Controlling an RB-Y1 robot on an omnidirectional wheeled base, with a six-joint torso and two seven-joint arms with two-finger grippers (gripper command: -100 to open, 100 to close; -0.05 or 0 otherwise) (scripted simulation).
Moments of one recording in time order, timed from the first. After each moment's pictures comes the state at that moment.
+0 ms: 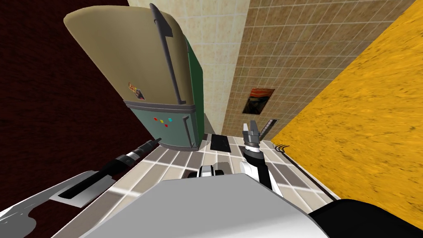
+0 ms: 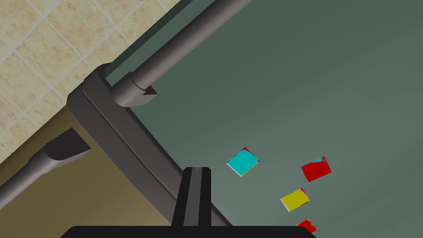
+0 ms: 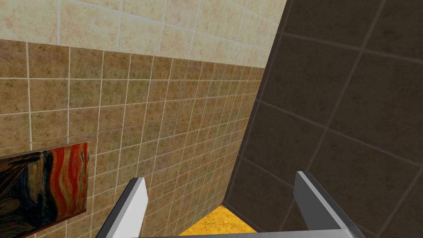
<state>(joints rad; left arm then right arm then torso) 0.44 1.10 -0.03 -1.52 0.27 -0.57 0.10 0.51 0.01 -0.04 -2.39 0.06 -0.51 0.15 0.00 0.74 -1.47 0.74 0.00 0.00</state>
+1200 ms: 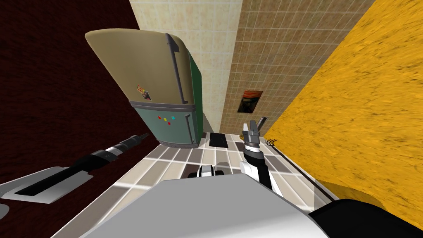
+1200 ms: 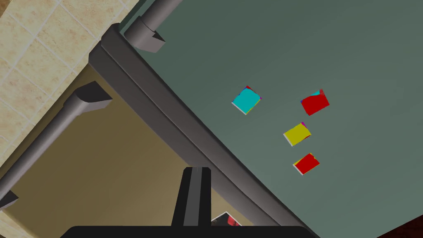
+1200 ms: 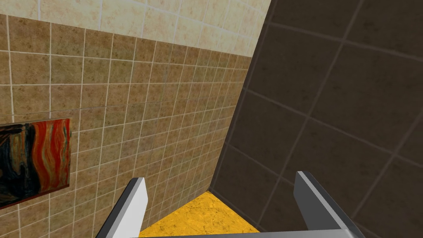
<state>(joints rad) 0.30 1.27 -0.12 -1.18 0.39 -0.78 0.15 0.51 0.01 -0.04 -2.39 0.06 -0.51 0.15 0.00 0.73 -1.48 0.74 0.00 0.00</state>
